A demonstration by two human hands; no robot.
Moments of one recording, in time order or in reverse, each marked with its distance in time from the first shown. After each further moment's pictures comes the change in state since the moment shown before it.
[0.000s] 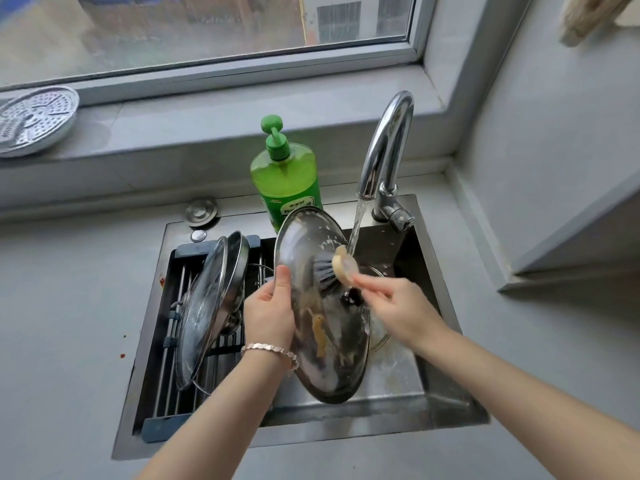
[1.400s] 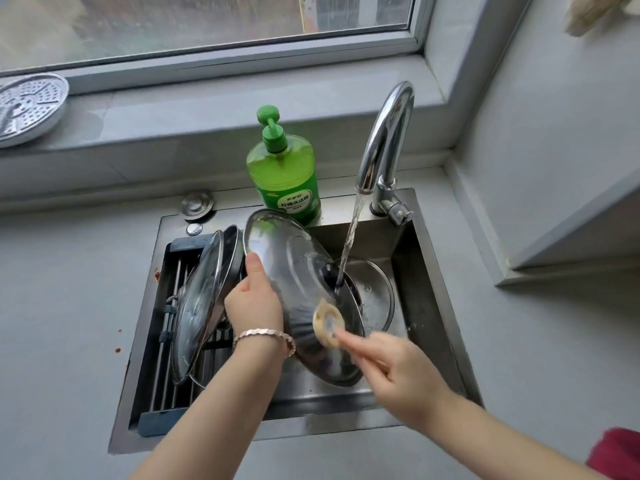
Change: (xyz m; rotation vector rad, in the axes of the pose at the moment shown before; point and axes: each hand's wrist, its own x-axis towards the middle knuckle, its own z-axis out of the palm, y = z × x) left_hand 0.001 0.018 0.003 0.005 0.296 -0.131; right_hand -0.068 0.016 0.028 -0.073 -0.037 -0.303
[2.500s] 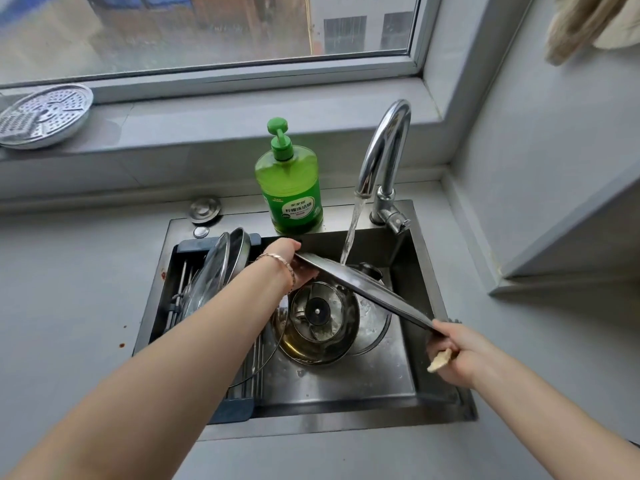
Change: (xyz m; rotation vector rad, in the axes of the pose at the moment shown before) left_hand 0.041 0.028 0.044 -0.271 -0.437 -0.652; right_hand 0.020 0.050 -0.057 1.454 0.542 1.305
